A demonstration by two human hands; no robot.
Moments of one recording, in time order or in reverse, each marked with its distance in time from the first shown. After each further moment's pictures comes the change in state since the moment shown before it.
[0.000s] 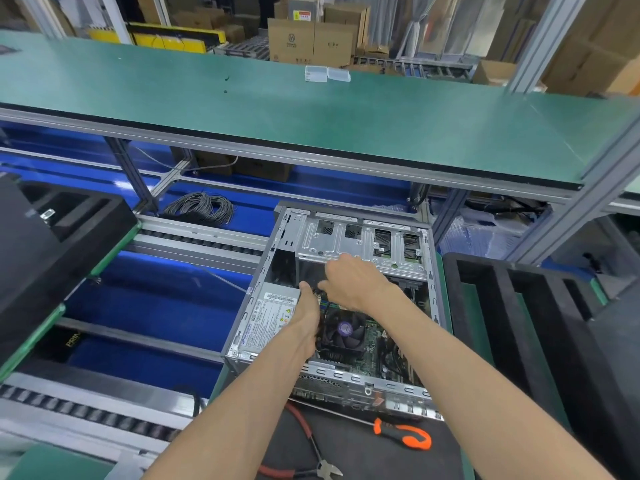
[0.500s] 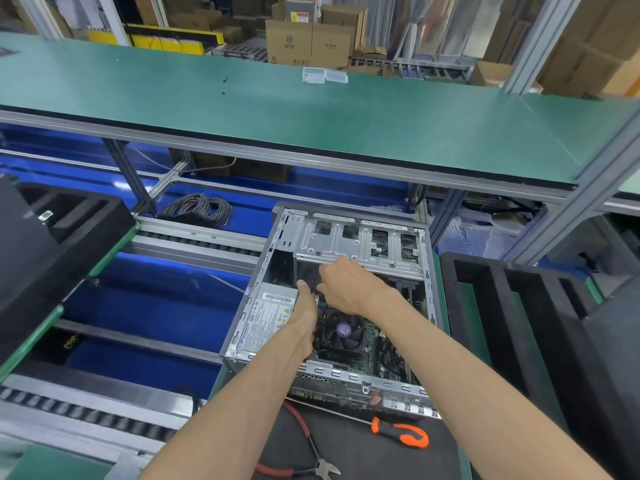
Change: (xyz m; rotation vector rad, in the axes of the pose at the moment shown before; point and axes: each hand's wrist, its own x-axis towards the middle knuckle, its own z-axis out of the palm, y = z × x) left_hand 0.007 -0.002 0.000 0.020 -0.007 -0.024; right_hand -0.006 -0.003 -0.002 0.028 -0.061 -0.041
